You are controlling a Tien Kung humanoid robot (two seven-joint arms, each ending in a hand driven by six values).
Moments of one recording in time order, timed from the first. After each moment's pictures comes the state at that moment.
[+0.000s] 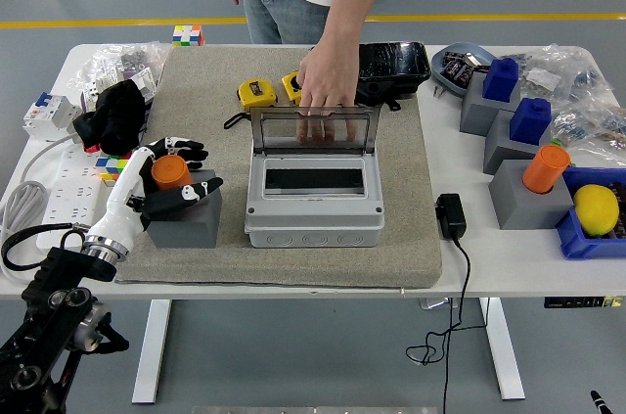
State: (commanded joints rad) left arm -0.08 0.05 -1.38 -1.27 1.33 -0.04 -0.22; right arm 0.09 -0.12 1.22 0.18 -1.01 -0.16 0.00
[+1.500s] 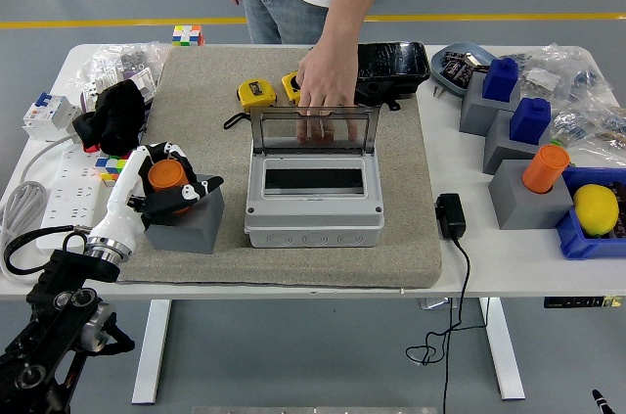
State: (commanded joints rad) left arm -0.08 0.05 -1.36 -1.26 1.30 0.03 -0.23; right arm 0.09 -0.12 1.22 0.18 -1.01 -0.16 0.00
